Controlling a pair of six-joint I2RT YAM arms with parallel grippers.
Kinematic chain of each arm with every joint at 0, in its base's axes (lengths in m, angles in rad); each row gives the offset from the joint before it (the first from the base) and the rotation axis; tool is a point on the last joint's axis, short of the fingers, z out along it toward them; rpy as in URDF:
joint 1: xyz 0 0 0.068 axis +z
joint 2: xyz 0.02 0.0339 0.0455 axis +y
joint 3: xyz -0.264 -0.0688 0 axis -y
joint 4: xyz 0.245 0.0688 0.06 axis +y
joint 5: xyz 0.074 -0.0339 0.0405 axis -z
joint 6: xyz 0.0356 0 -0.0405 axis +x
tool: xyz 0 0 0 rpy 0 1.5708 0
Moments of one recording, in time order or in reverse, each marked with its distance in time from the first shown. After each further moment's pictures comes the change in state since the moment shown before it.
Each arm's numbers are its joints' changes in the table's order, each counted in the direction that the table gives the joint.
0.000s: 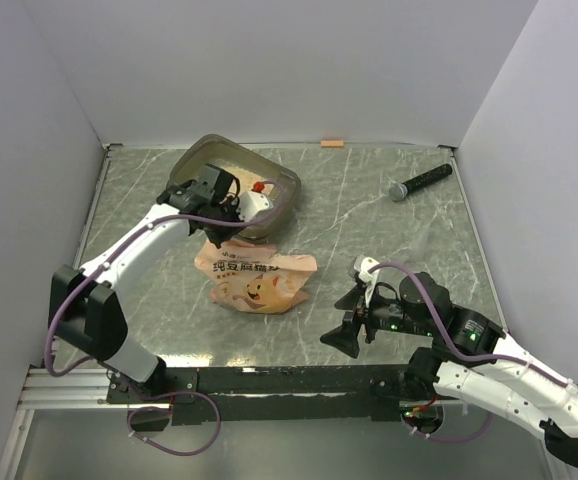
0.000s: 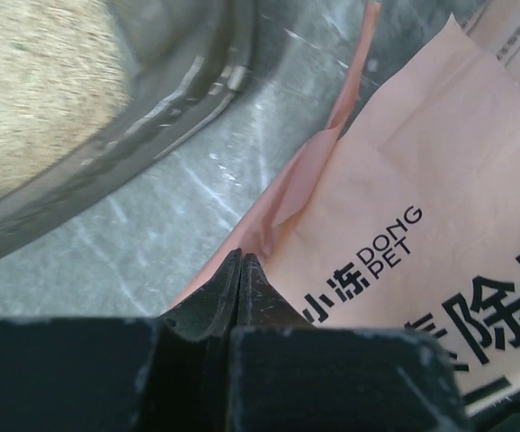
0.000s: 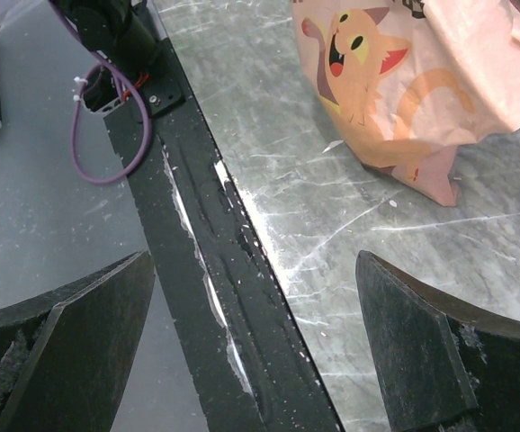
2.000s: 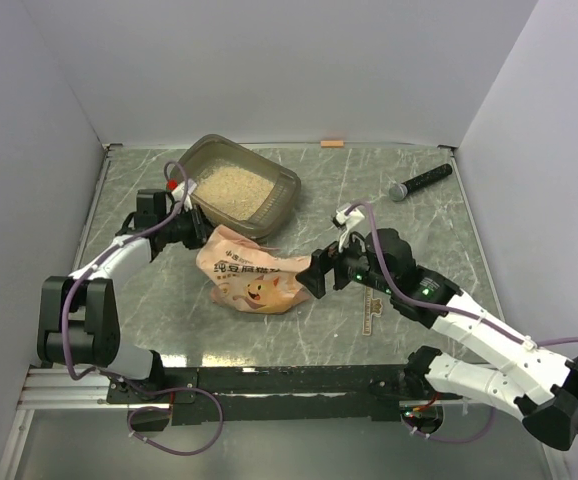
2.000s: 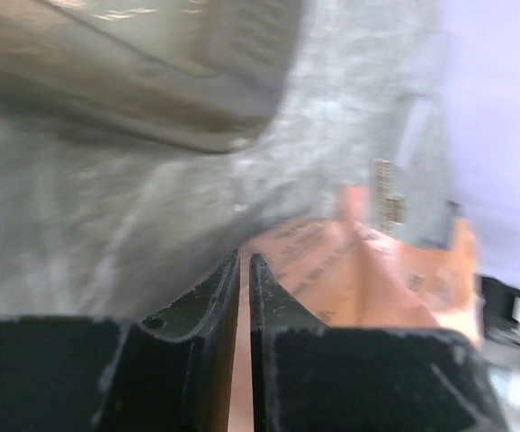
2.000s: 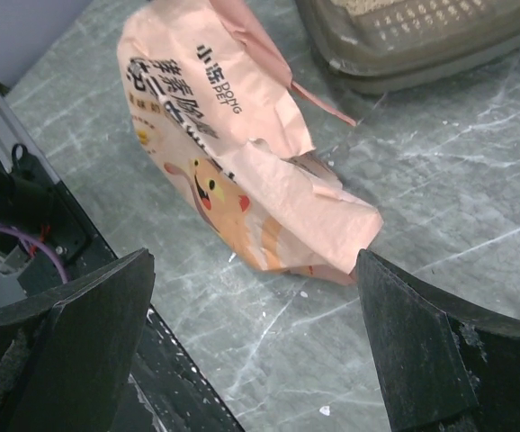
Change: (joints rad) left arm 0.417 -0.097 -0.473 -0.684 0.581 -0.988; right arm -0.158 0.377 0.148 -0.257 0.173 0.071
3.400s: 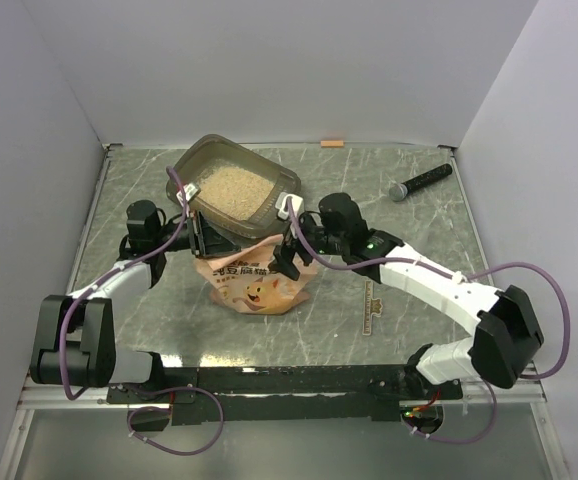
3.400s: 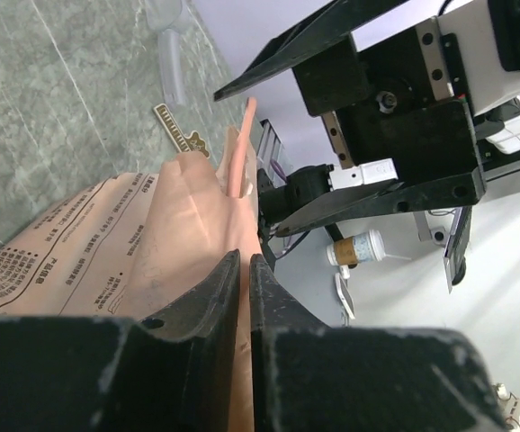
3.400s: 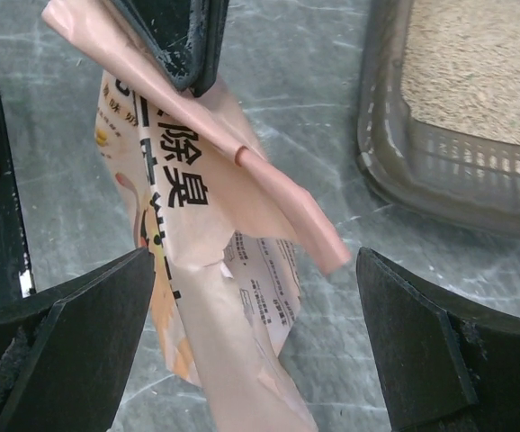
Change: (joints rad) left arm -0.013 -0.113 -0.248 -0.724 0.563 -0.468; right arm -0.060 0.451 0.201 -0.161 -0.323 -0.500
